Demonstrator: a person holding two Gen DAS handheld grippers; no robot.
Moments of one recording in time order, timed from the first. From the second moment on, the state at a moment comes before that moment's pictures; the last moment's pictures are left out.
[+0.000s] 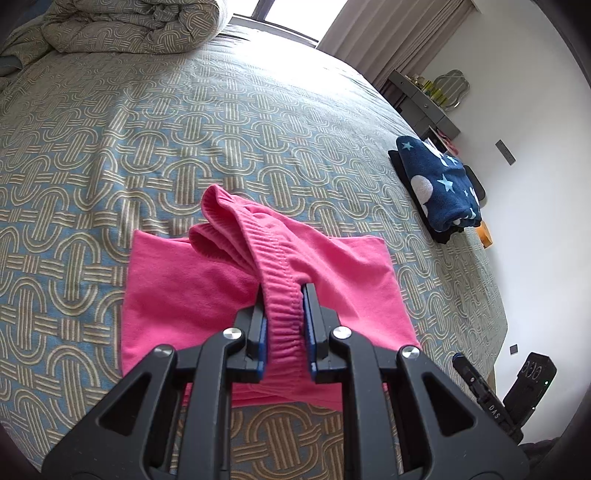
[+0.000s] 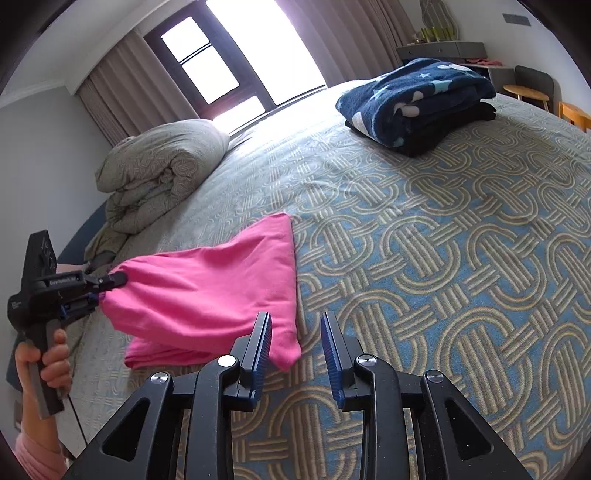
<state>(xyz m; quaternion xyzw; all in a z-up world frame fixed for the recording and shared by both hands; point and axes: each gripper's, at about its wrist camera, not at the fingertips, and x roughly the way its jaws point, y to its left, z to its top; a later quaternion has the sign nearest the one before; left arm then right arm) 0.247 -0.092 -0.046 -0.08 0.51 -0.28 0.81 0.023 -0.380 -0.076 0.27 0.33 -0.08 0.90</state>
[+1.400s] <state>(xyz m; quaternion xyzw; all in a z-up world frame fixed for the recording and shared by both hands) 0.253 -0.033 -0.122 -0.03 0.56 -0.17 0.81 0.082 -0.327 -0.107 0.20 0.44 -0.03 0.87</state>
